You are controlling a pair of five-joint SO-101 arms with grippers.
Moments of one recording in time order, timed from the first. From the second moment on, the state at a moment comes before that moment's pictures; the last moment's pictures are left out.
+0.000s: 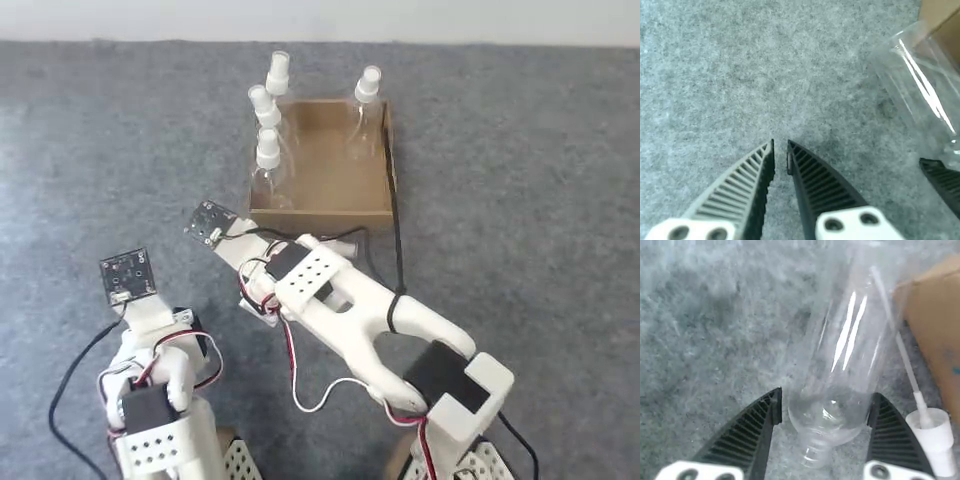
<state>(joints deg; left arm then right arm) -21.8 -103.5 97.1 72.2 8.7 -51.5 11.0 18.8 50.1 11.9</state>
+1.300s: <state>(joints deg) -21.8 -103.5 97.1 72.2 8.7 -51.7 -1.9 17.4 66.3 12.5</state>
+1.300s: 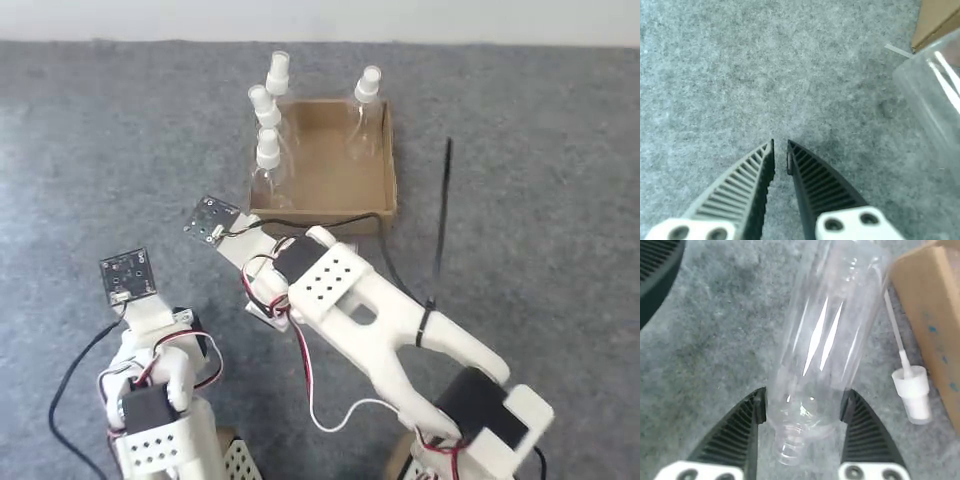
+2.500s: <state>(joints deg) -21.8 -103.5 97.1 72.2 8.7 -51.8 -13.0 17.5 86.2 12.5</state>
